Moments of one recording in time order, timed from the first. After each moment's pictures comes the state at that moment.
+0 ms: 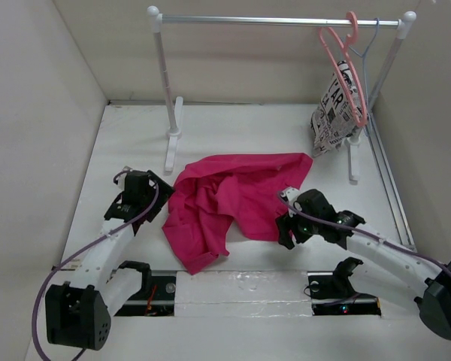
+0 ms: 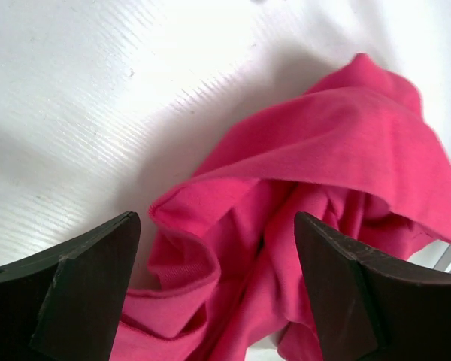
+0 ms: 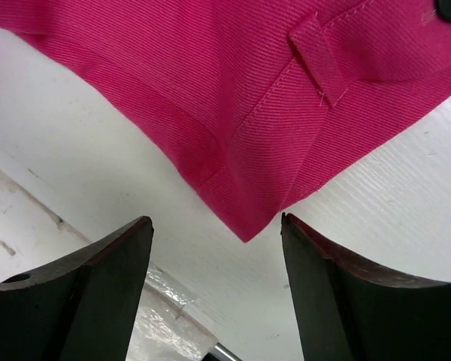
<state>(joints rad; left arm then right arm) -0.17 0.92 0.56 -0.44 -0.07 -1.00 0.66 0.92 0.51 -0.53 -0.18 0.13</state>
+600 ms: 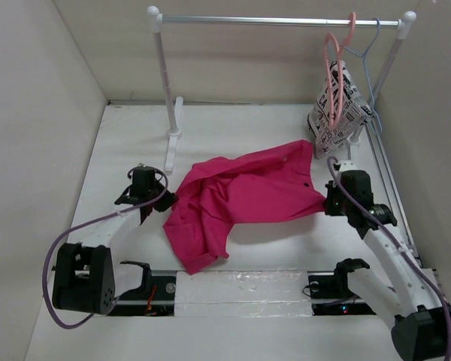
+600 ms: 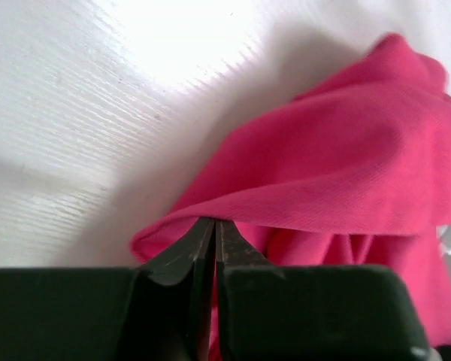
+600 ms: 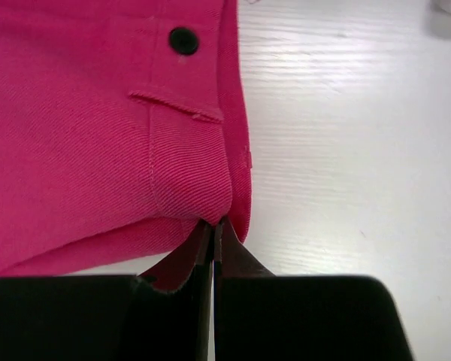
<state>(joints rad) -0.14 1.16 0.53 -0.23 0.10 -0.94 0.21 0.83 0.65 -0.61 0.05 0.14</state>
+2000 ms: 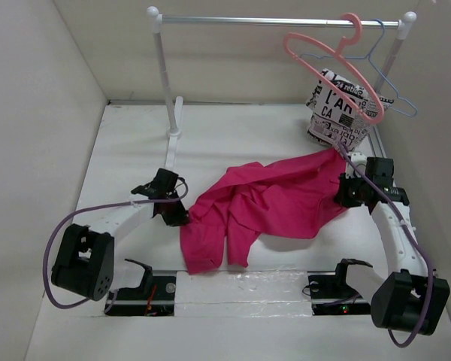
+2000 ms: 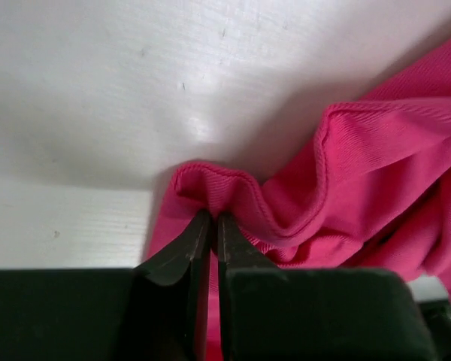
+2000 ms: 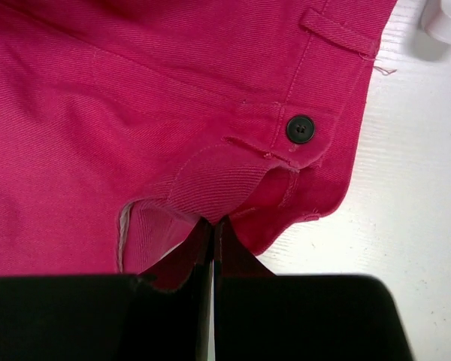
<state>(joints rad) -0.35 1.28 0.64 -0.57 0.11 -0.81 -0.17 1.02 0.79 -0.70 -0.29 -0.19</state>
